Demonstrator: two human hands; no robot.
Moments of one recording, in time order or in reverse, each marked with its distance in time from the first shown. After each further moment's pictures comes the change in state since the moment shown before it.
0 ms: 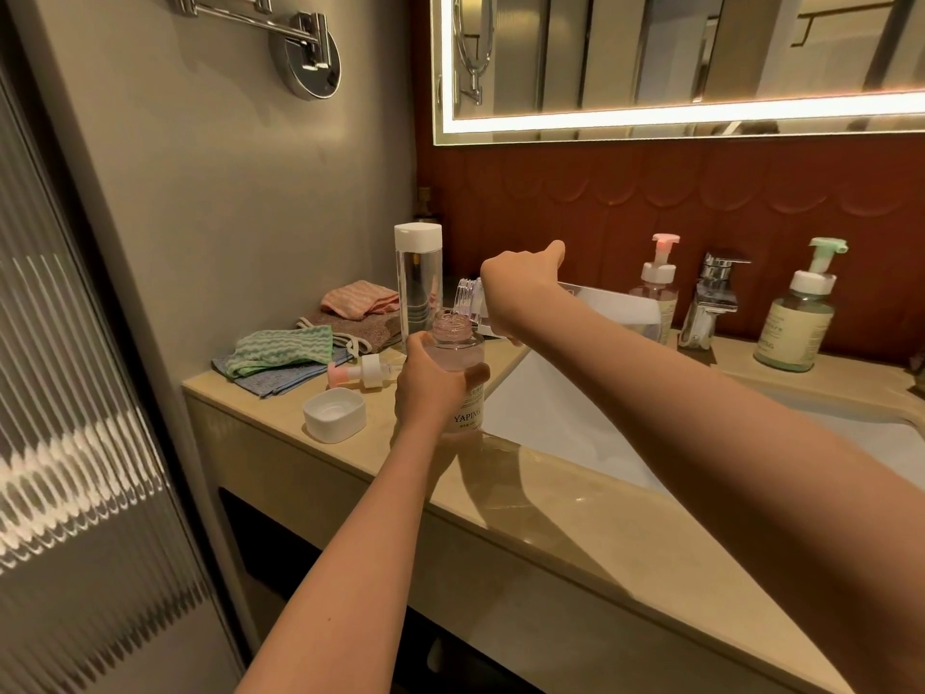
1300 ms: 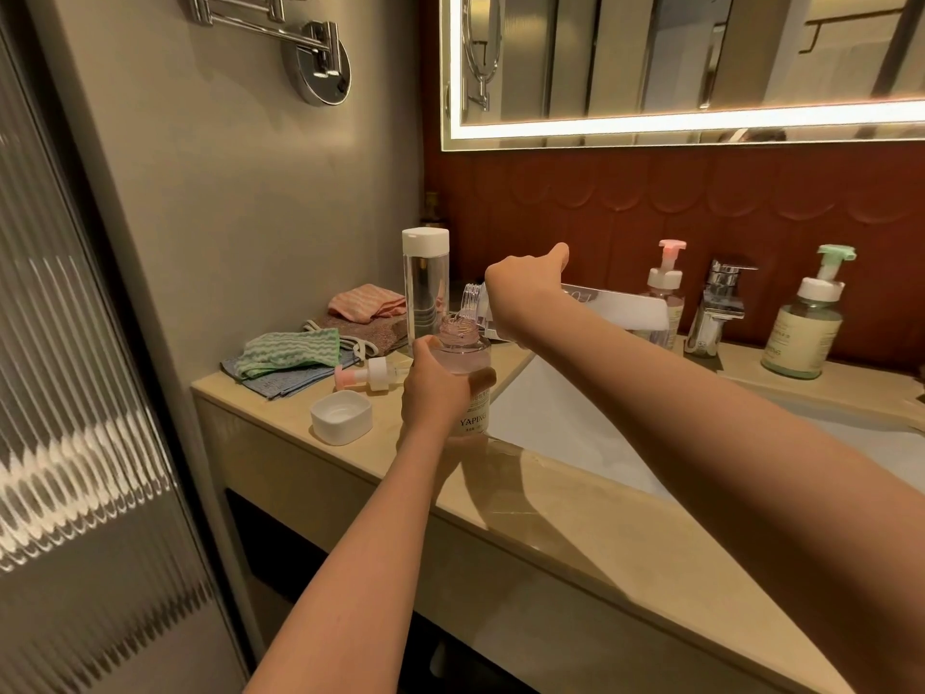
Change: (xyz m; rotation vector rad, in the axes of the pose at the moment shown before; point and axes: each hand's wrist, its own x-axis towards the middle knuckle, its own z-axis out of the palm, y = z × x) left_hand 0.000 -0.001 0.000 0.002 0.007 -0.006; right_hand 0.002 -0.003 0.000 -0.042 0.005 -0.004
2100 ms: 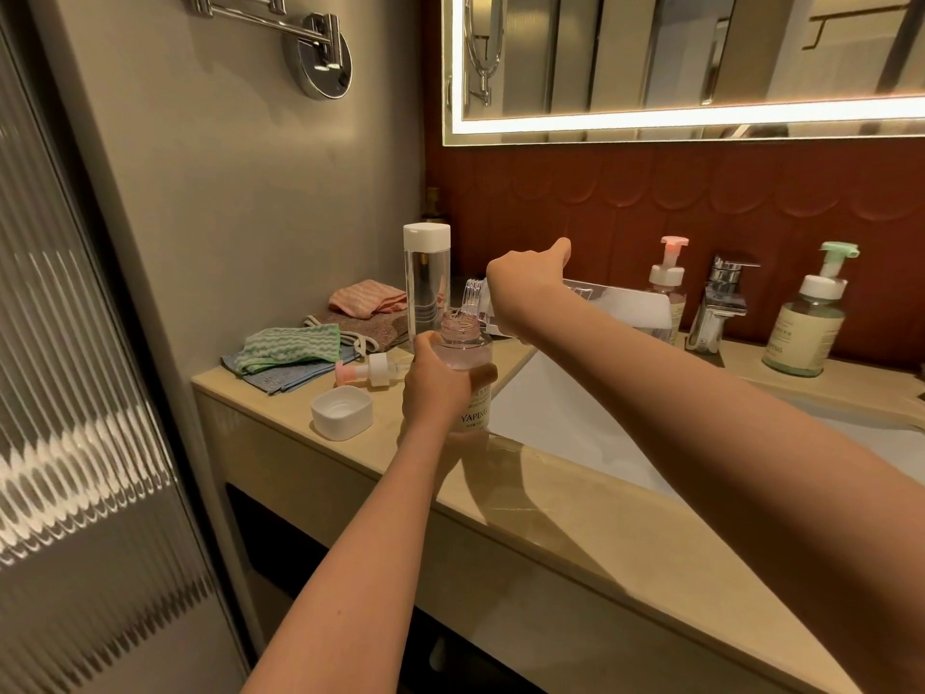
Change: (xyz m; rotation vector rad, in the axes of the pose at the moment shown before) left_hand 0.001 -0.001 0.001 -0.013 -0.001 -0.006; right_hand -0.001 -0.001 -0.002 -0.013 -0.013 0.007
